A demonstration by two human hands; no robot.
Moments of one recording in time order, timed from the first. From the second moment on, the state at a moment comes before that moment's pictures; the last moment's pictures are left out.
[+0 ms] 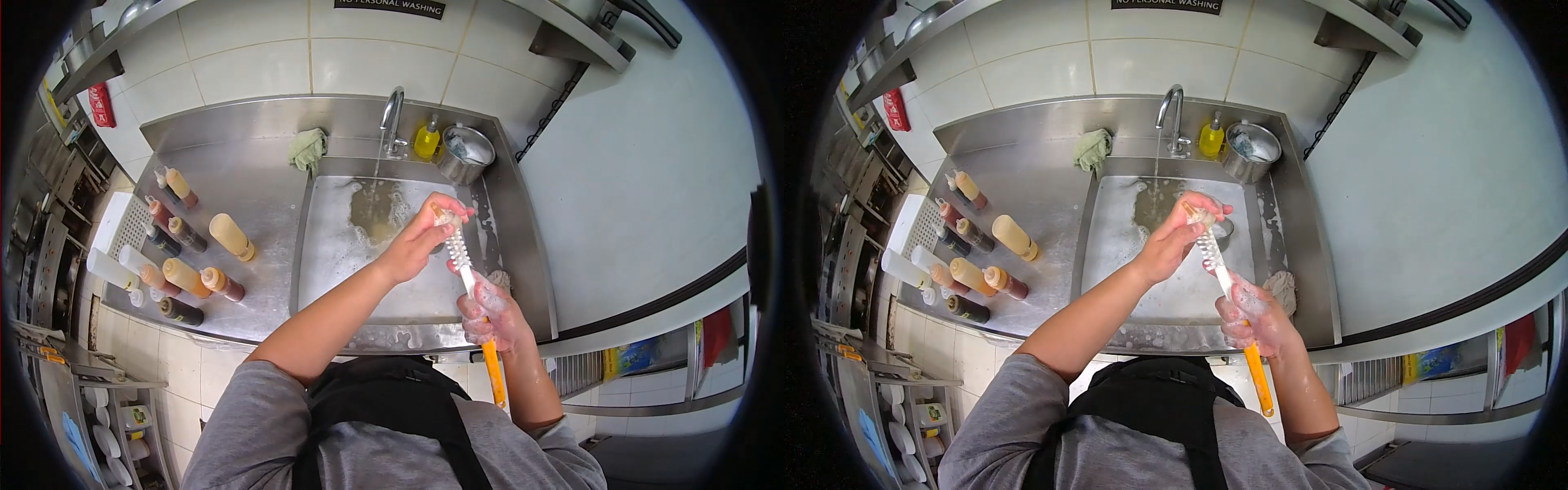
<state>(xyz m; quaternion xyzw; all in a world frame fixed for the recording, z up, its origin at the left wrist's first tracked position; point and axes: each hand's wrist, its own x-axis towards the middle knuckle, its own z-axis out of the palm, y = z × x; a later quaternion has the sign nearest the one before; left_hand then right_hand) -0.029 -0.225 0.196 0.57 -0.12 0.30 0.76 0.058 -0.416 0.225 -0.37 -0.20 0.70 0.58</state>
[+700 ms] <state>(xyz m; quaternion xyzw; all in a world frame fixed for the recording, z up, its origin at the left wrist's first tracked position) -0.032 -0.217 0.199 0.64 -0.10 0.28 0.71 0.055 -0.403 0.219 -0.59 -0.32 0.49 0.55</state>
